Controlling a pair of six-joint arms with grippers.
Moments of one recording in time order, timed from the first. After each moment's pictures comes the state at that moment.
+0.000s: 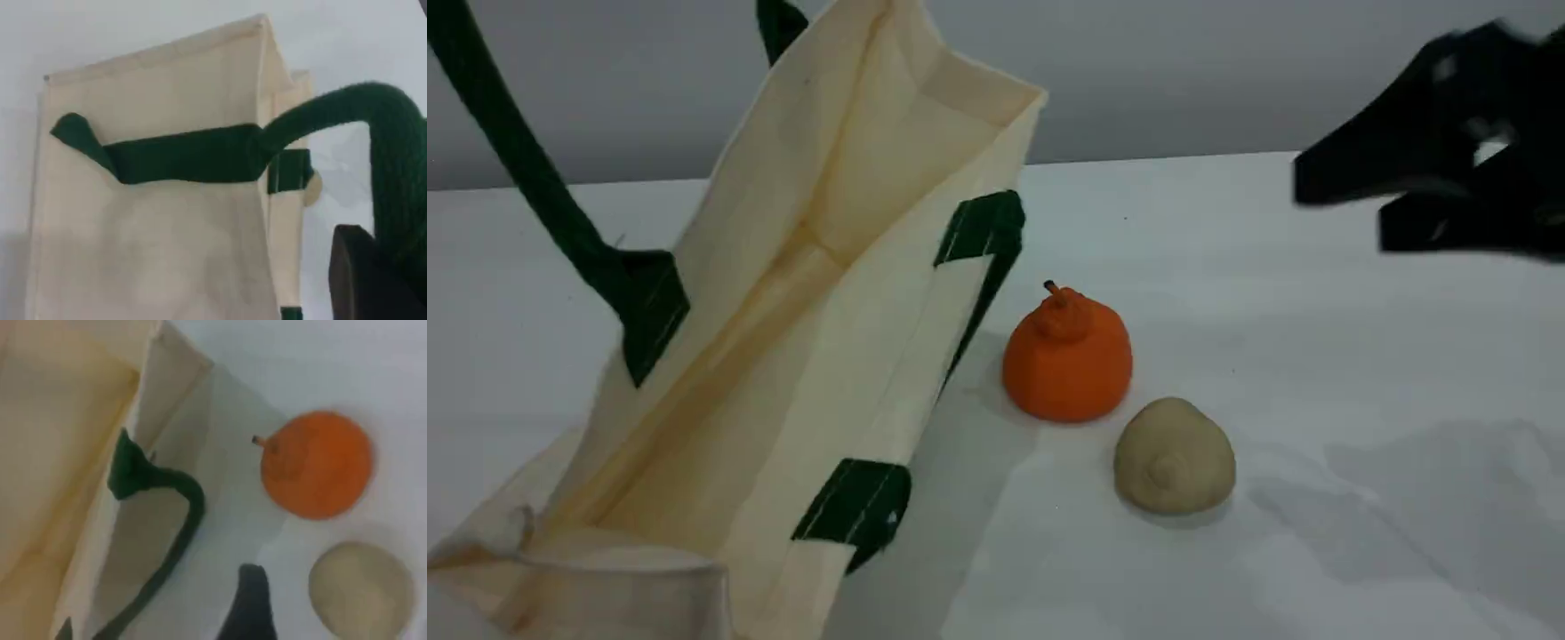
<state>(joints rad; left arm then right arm) -0.08 1.40 -1.40 -0.58 1.13 0.35 0.06 1.60 -0.57 1.75 0.69 -1.57</state>
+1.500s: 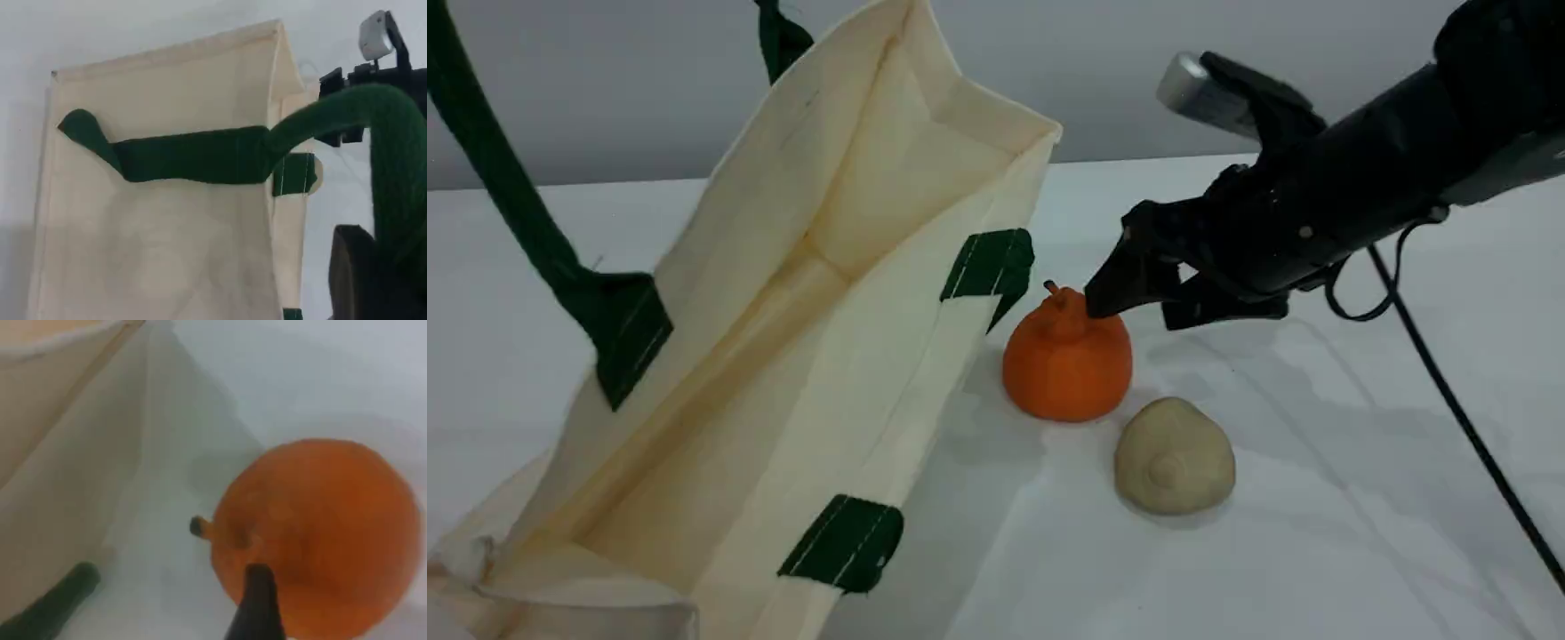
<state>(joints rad) -0.08 1.40 -1.40 -0.57 1.15 0.35 0.28 2.15 -1.06 1.75 0.53 -1.57</state>
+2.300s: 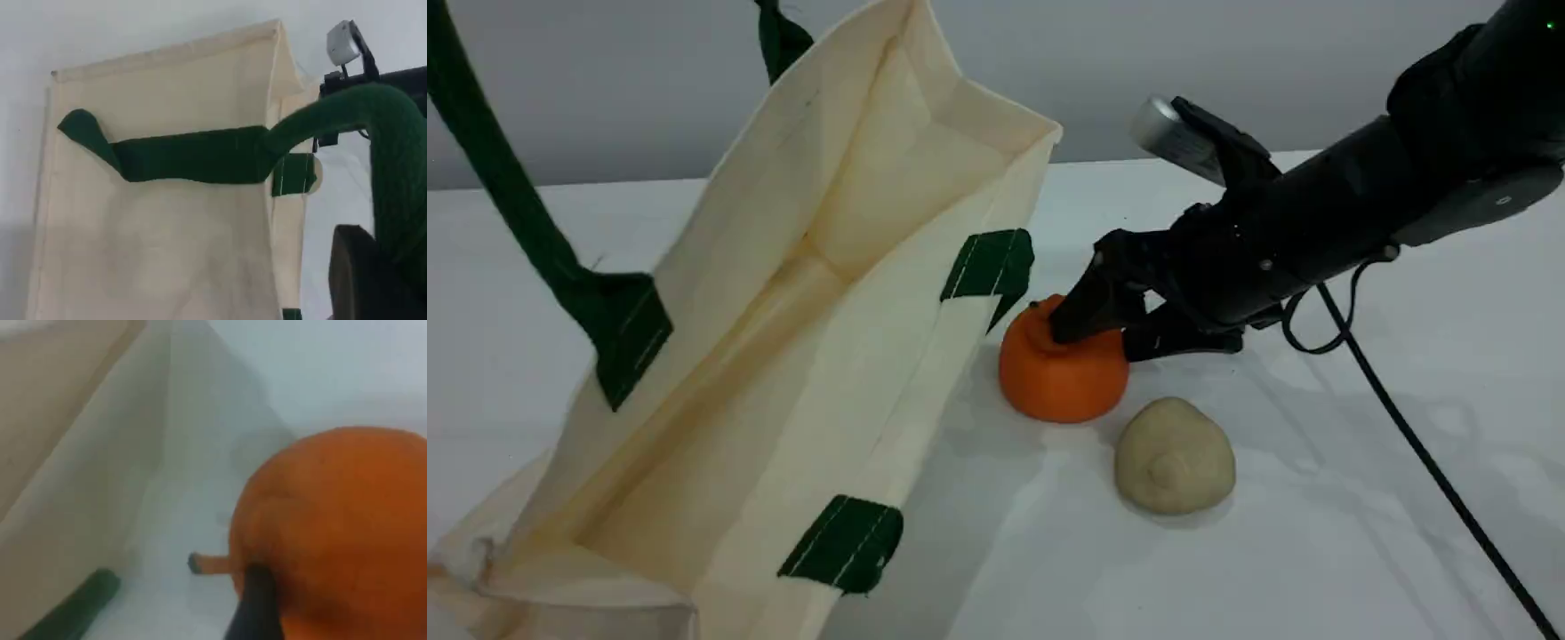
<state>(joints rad) -0.08 1.40 -1.40 -0.58 1.15 0.35 0.30 2.25 -1.13 1.74 0.61 -1.54</state>
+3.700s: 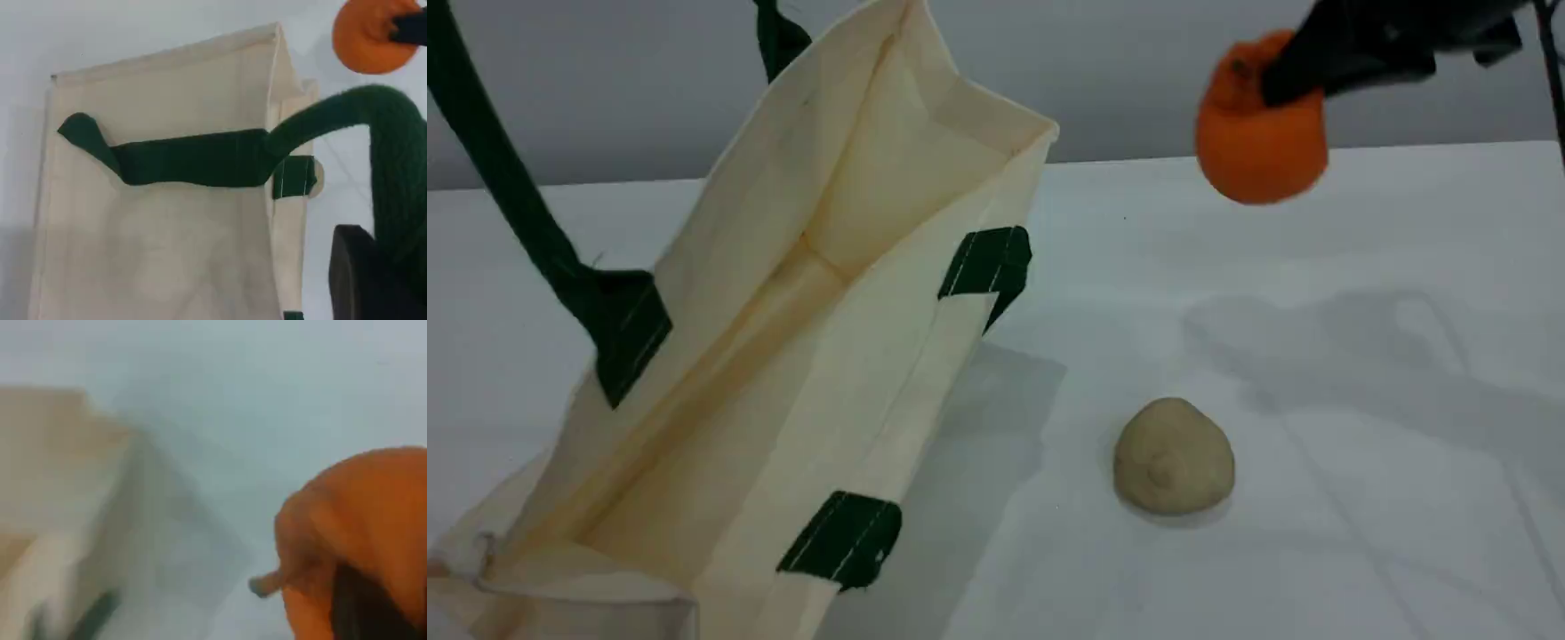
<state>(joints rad) -0.08 1.40 -1.40 -0.57 1.14 0.36 0.10 1.80 -1.13 1.11 0.67 -0.96</state>
